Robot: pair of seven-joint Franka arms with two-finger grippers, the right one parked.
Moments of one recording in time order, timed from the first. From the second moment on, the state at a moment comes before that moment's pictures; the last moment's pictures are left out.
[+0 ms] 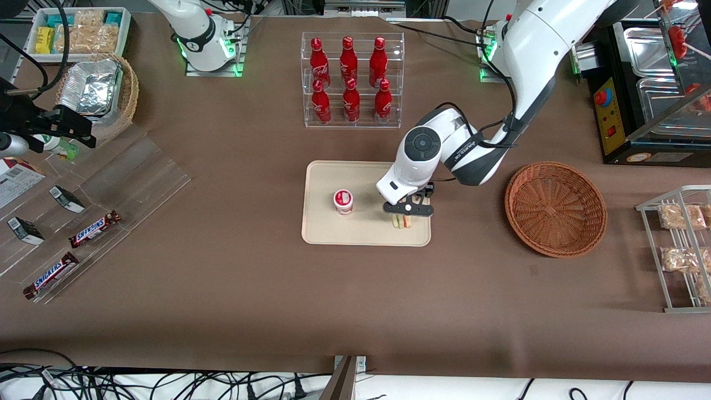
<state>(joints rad) -0.12 0.68 -0.56 -1.69 0.40 2.24 -0.79</state>
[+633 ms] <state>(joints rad) 0.00 0.53 -0.56 -1.57 0.34 2.03 -0.81</state>
